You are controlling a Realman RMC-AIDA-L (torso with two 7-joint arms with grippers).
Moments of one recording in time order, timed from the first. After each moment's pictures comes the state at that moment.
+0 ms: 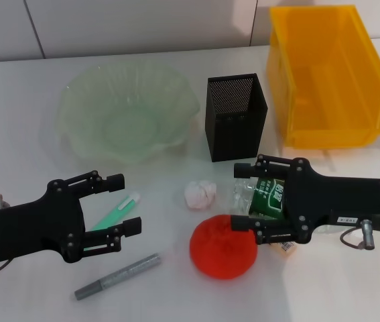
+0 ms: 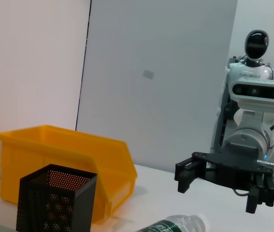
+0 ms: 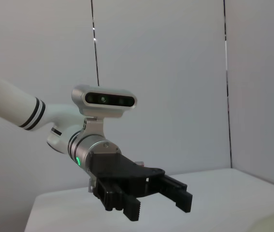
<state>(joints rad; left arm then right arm) -0.40 -2.07 0.82 0.58 1.81 1.74 -1.10 0.49 2.08 -0.58 -0.46 -2.00 -1.79 0.92</state>
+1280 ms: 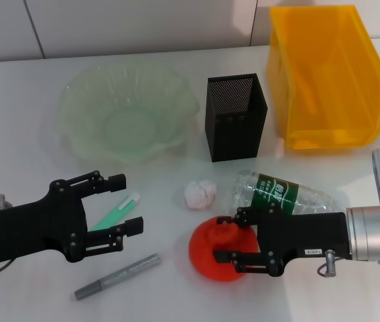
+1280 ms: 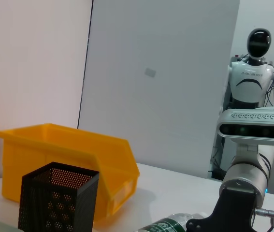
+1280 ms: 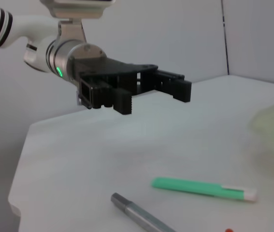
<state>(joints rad) -0.41 -2.07 0.83 0.56 1.81 1.72 -1.09 0.52 2.08 -0.73 -0.32 -2.05 -1.51 0.95</state>
